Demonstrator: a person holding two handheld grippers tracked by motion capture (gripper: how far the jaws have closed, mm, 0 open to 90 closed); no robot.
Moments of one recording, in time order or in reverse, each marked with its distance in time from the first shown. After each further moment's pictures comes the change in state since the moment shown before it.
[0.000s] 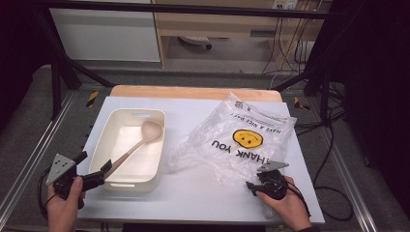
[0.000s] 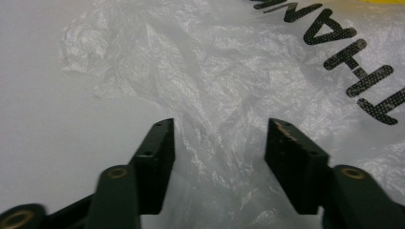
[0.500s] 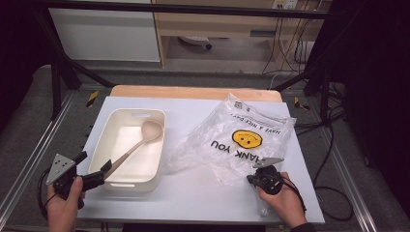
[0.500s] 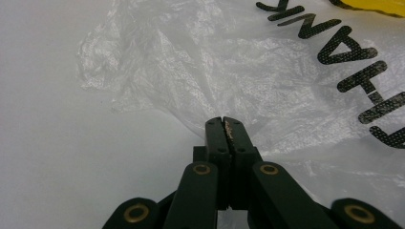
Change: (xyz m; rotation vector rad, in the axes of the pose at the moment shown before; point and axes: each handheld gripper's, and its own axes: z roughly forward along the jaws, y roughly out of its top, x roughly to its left) left arm 0.000 0.000 0.000 0.003 0.001 -0.001; right arm 0.000 0.014 0.007 0.037 0.058 -0.001
